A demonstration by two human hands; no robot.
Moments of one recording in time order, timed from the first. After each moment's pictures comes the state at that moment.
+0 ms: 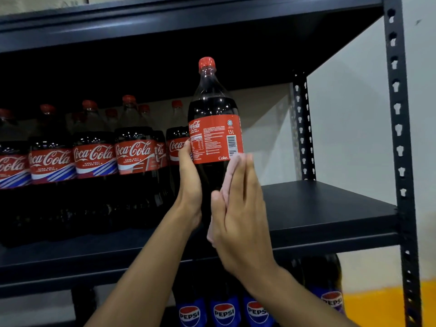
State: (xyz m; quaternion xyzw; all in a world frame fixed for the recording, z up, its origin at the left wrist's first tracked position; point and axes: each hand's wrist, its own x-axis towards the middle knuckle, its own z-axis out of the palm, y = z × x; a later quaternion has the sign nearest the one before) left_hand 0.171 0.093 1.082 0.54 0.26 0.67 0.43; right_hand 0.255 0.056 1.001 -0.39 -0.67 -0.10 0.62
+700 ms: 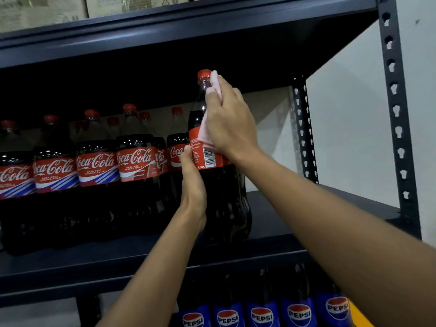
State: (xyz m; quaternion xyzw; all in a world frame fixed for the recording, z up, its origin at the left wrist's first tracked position) left_hand 0.177 0.098 1.083 0.53 0.28 0.69 0.41; right_hand 0.266 0.089 1.174 -0.33 -0.64 -0.02 0.69
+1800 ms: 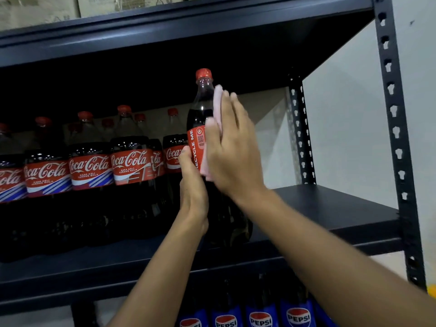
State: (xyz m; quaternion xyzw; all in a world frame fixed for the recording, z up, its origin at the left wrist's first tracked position) left_hand 0.182 0.094 1.083 0.54 0.27 0.69 0.39; right_hand 0.265 0.083 1.120 -0.33 -0.64 -0.12 0.68
